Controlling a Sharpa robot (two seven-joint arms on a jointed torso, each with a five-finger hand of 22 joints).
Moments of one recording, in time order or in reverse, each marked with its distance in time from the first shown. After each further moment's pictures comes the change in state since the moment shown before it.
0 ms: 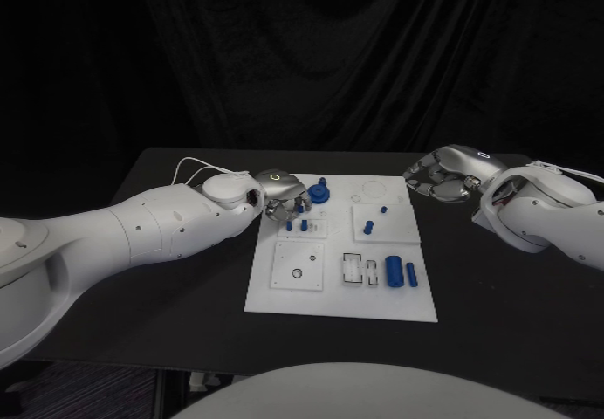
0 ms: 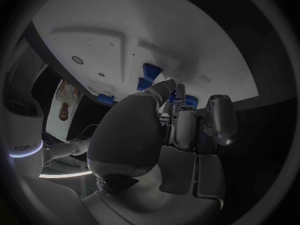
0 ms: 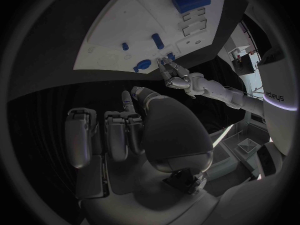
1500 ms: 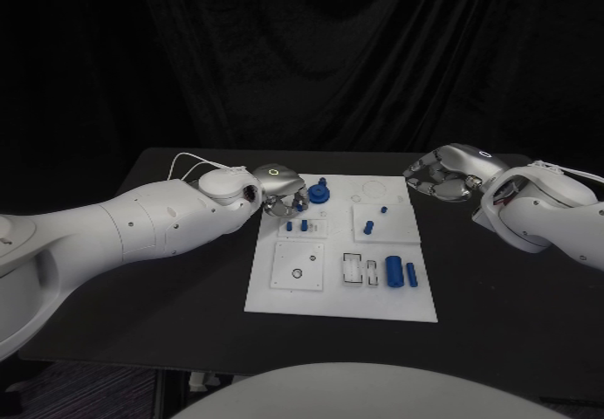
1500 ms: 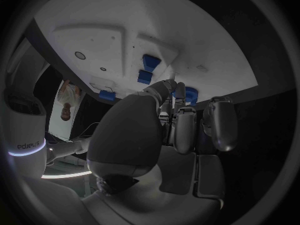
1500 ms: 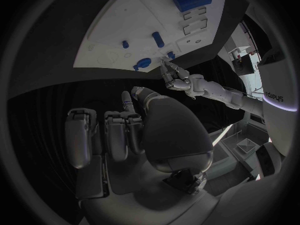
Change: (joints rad) left arm 0.021 -0.021 0.000 0.030 0.000 -0.019 0.015; left_hand 0.006 0.006 -0.003 0.009 0.051 0.150 0.046 0.041 0.047 0.022 -0.018 0.080 0.029 0.029 -0.010 0.021 0.056 0.000 0.023 -0.009 0.039 0.000; right arm 0.000 -0.003 0.000 0.001 0.000 -0.015 0.008; right_hand 0.000 0.000 -0.003 0.003 0.000 -0.007 0.000 0.000 0.000 0.000 0.000 0.000 0.000 0.000 0.000 0.000 0.000 0.000 0.000 0.000 0.006 0.000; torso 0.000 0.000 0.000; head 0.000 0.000
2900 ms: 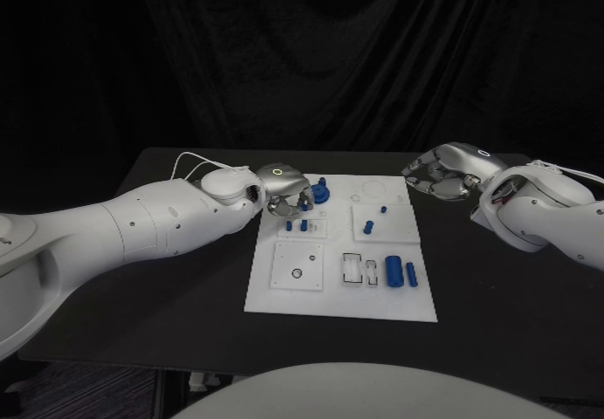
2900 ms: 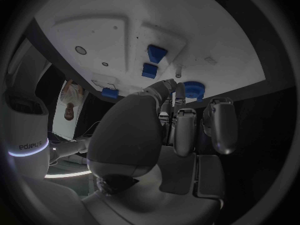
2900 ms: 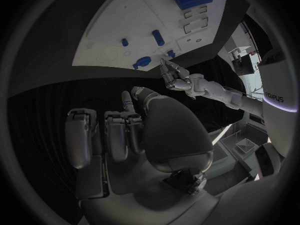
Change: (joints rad) left arm 0.004 0.004 0.000 0.016 0.000 -0.020 0.018; left_hand 0.000 0.000 0.003 0.003 0.004 0.000 0.000 0.004 0.002 -0.012 -0.005 0.008 0.002 0.014 -0.007 0.012 0.030 0.000 0.011 -0.003 0.019 0.000; right arm 0.000 0.005 0.000 -0.001 0.000 -0.014 0.004; right_hand 0.000 0.000 0.000 0.000 0.000 0.000 0.000 0.000 0.001 0.000 0.000 0.000 0.000 0.000 0.000 0.000 0.000 0.000 0.000 0.000 0.005 0.000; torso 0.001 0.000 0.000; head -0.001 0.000
